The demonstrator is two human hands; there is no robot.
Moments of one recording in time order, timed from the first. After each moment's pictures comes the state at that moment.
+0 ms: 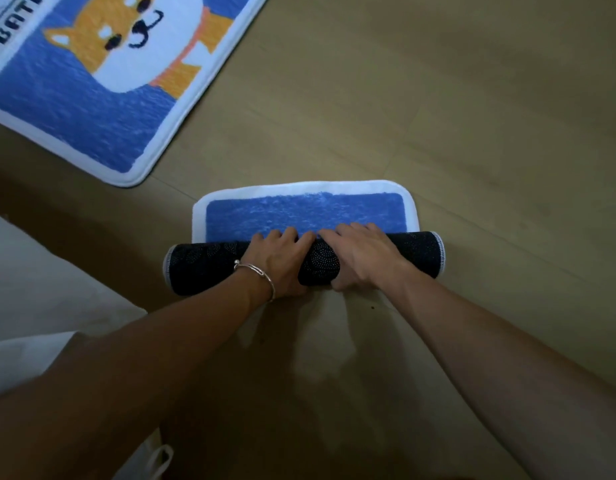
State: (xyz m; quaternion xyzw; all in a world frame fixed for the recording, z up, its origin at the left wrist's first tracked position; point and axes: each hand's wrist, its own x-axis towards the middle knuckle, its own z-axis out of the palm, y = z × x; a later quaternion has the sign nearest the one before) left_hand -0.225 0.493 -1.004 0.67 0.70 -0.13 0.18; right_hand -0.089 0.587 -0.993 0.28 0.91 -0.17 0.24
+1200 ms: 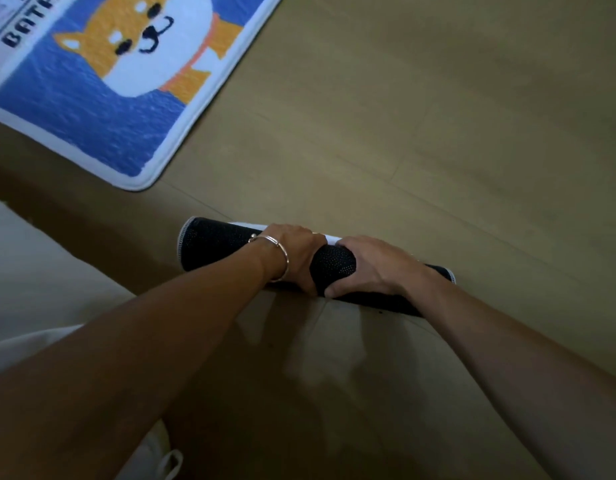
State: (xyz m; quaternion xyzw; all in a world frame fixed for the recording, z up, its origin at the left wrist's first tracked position) left_hand -0.239 0.529 -0.984 0.69 0.64 -0.17 0.29; right_hand -0.079 0.588 -0.983 0.36 0.82 -0.38 0.22
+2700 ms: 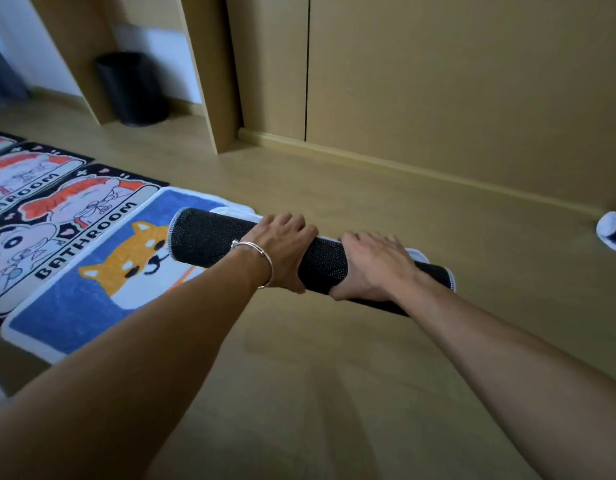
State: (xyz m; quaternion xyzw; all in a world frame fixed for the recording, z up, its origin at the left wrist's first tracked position) left_hand -0.274 0.687 -0.750 0.76 0.64 -0.09 -0.06; right_hand -0.106 0.729 -0.752 0.43 0.90 -0.02 0.03
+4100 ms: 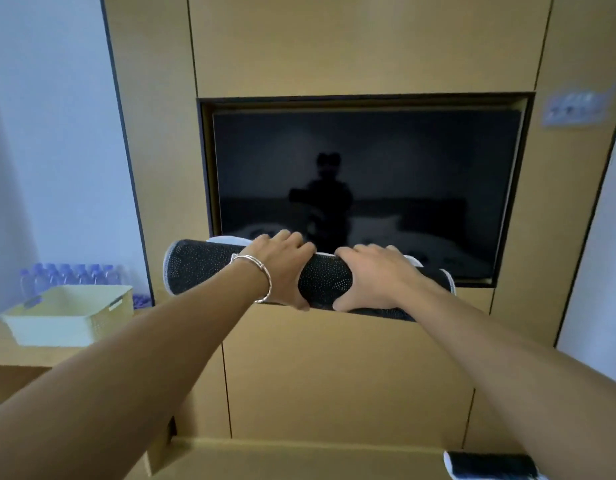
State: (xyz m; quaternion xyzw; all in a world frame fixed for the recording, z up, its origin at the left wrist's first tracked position) left_hand -0.145 0.759 0.202 0.81 0.51 0.02 -0.29; right_hand 0.034 0.766 0.189 0.52 0.83 0.15 -0.12
